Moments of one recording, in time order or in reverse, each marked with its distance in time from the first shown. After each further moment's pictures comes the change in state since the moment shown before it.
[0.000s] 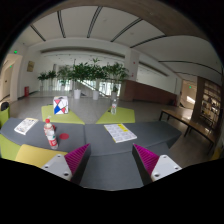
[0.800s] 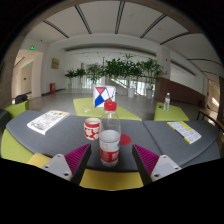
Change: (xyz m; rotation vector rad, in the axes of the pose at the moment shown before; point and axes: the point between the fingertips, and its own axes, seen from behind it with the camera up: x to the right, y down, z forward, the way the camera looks) arm -0.401 0.078 0.222 0.006 -0.327 -0.032
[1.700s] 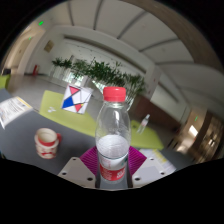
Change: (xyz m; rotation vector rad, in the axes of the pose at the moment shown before) arm 0.108 -0.098 0.123 0.055 0.324 -0.286
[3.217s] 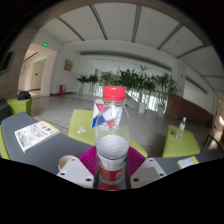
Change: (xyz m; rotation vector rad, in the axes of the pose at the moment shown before) arm -0.097 -0.068 0.050 0.094 -0.410 0.160
